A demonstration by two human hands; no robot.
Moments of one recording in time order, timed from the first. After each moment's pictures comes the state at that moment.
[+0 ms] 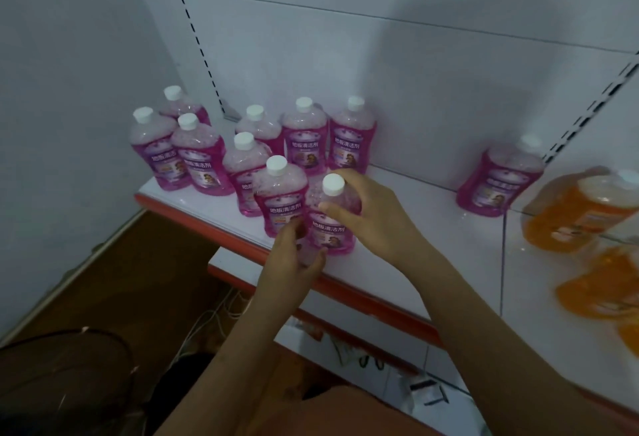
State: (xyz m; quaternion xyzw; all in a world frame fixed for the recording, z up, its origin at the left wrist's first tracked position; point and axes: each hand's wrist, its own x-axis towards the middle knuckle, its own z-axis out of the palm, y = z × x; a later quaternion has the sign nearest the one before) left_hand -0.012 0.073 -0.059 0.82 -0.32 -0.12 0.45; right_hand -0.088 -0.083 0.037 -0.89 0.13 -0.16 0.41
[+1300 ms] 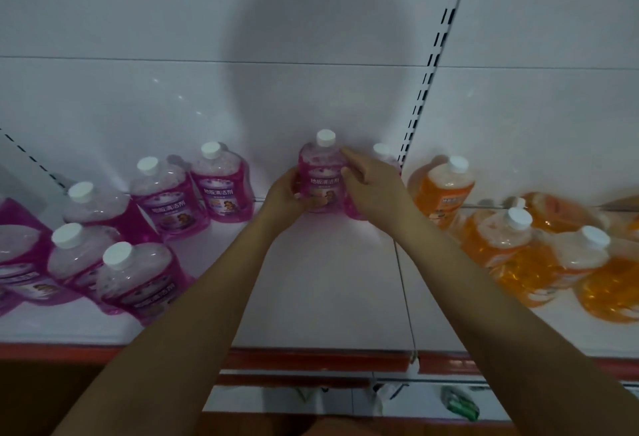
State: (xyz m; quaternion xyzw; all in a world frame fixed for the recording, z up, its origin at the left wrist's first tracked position) left_hand 0.024 -0.182 -0.026 0.70 -0.45 -0.29 0.48; right_hand -0.155 -0.222 0.059 -0.84 0.36 -0.25 0.33
